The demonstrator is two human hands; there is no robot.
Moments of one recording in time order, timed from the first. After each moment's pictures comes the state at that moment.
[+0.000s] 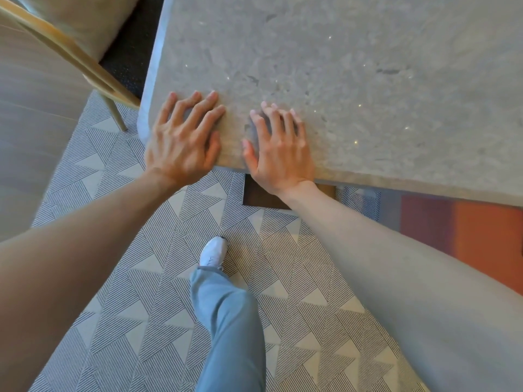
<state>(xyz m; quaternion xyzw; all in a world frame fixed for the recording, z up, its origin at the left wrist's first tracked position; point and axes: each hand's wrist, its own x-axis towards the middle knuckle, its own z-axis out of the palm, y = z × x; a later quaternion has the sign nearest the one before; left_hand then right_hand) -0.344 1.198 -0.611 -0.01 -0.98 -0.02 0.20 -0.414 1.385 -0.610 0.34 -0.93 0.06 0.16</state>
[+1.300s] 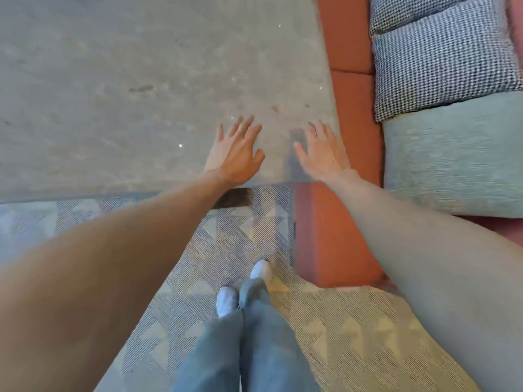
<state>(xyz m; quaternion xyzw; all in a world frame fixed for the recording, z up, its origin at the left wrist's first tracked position) -0.534 1.704 -0.513 -0.03 -0.98 -0.19 -0.08 -0.587 1.905 -0.520 0.16 -0.98 0.08 -0.09</state>
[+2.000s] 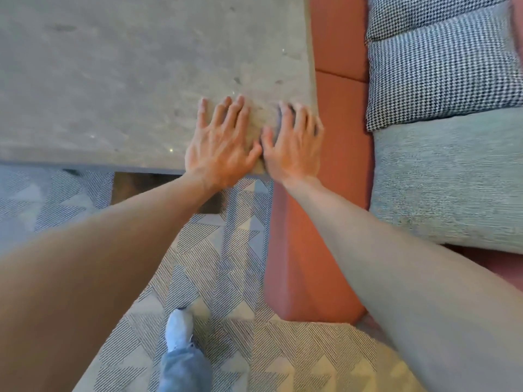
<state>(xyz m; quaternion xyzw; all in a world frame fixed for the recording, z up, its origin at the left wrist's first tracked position) -0.549 1.802 -0.602 0.00 -0.99 -0.06 0.09 -0.598 1.940 -0.608 0.12 -0.98 0.07 0.11</state>
